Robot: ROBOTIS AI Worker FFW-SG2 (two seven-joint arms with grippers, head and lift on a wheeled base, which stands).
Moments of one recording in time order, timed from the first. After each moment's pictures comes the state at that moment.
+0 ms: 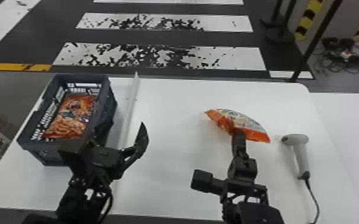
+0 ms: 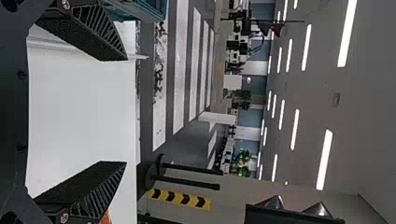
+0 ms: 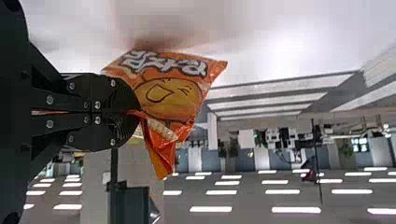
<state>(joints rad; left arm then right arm) 0.44 0.23 -0.14 -1.87 0.22 -0.07 0.00 0.11 -0.21 0.73 -1.53 1.07 0.80 -0.26</state>
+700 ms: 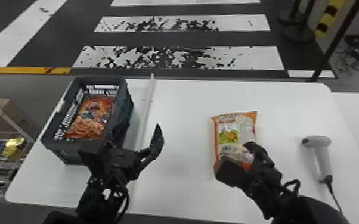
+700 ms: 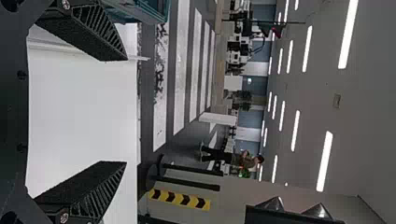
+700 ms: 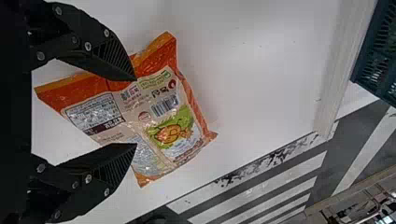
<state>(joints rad) 0.45 0.24 -0.14 -1.86 0.22 -0.08 -0.01 0.25 -0.26 0.58 -1.95 0.86 0.80 0.35</state>
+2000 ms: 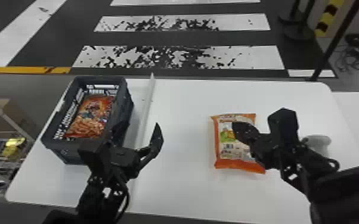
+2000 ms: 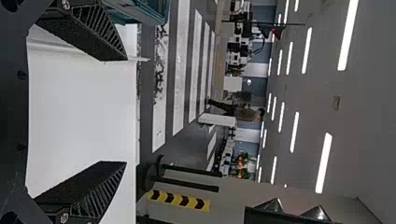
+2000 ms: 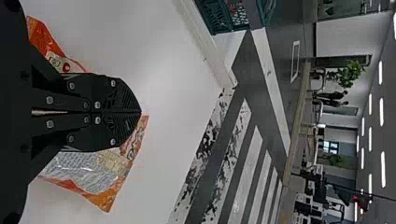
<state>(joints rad) 0.44 0.24 -0.14 -1.85 0.23 -0.08 0.00 0.20 -0.17 0.19 -1.87 0.11 0.47 0.38</state>
